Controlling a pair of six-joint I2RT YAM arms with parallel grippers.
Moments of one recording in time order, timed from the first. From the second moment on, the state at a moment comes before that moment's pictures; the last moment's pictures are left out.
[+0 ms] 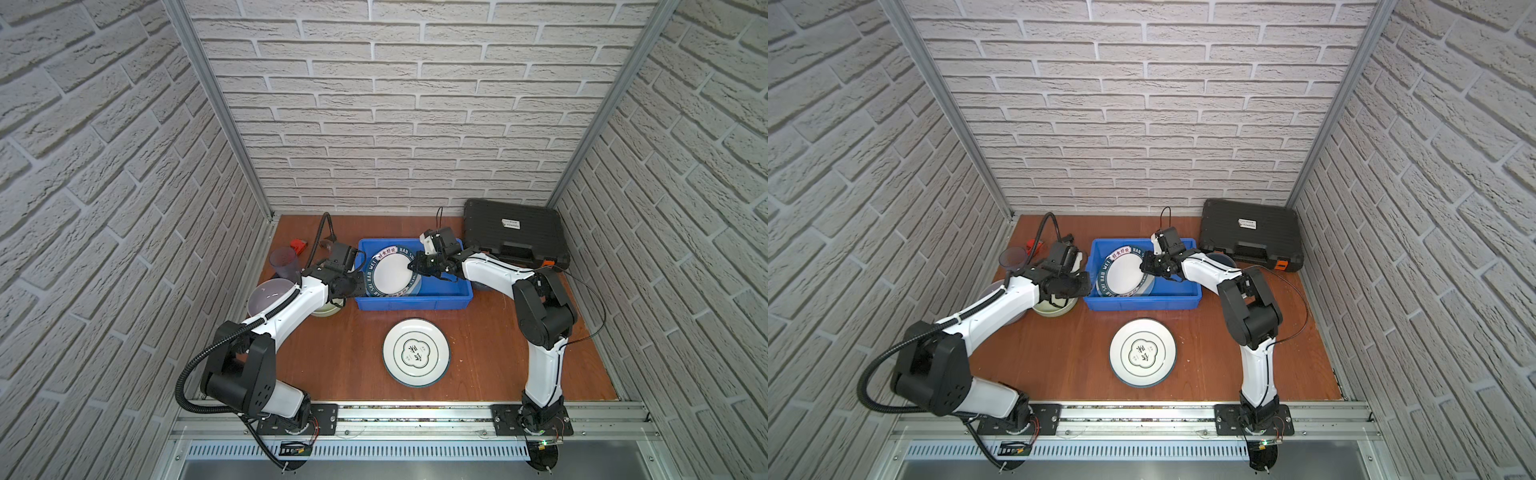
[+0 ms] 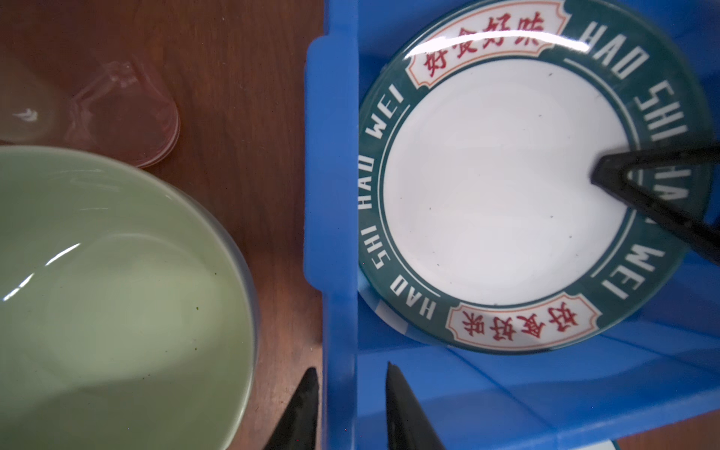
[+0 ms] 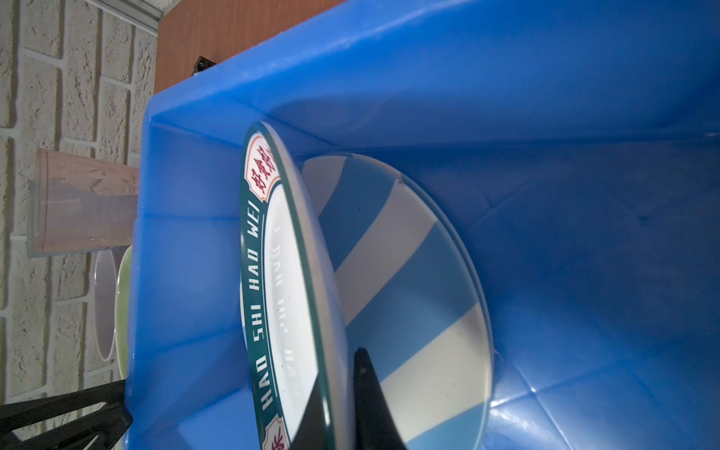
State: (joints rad) left arm -0.39 1.46 1.02 -0.58 0.03 -0.44; right arm 0.43 2.01 1.41 -0.24 -0.34 0.66
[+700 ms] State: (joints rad) left arm -0.39 1.46 1.03 -0.58 0.05 -0.44; right arm 0.45 2.05 1.44 -0.39 -0.25 0.54
